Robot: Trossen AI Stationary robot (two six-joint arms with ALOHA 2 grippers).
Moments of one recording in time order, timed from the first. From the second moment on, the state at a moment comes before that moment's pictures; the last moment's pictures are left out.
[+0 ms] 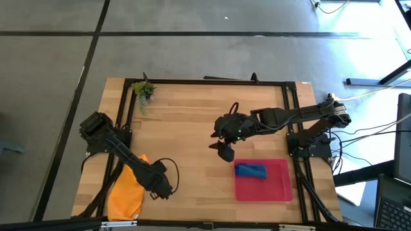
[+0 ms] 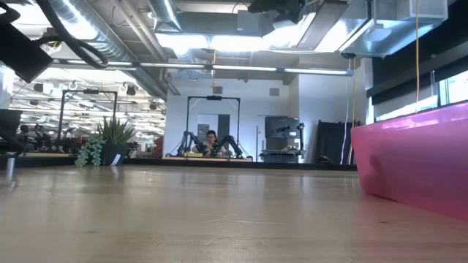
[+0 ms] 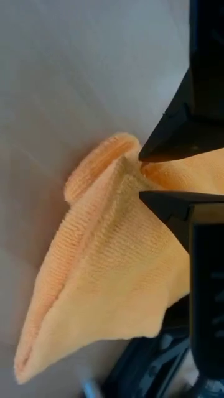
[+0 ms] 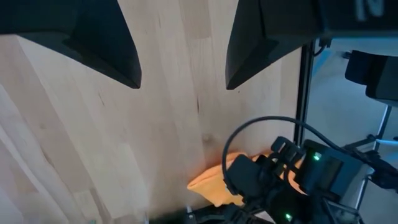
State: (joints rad) left arm -0.69 1.77 1.13 -1.12 0.19 -1.41; right arm 0.16 1.57 1.46 -0.58 0.02 0.41
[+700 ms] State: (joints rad) left arm -0.79 1.76 1.13 -1.17 0.12 -1.41; right arm 0.15 1.57 1.46 -0.54 0.03 0.41
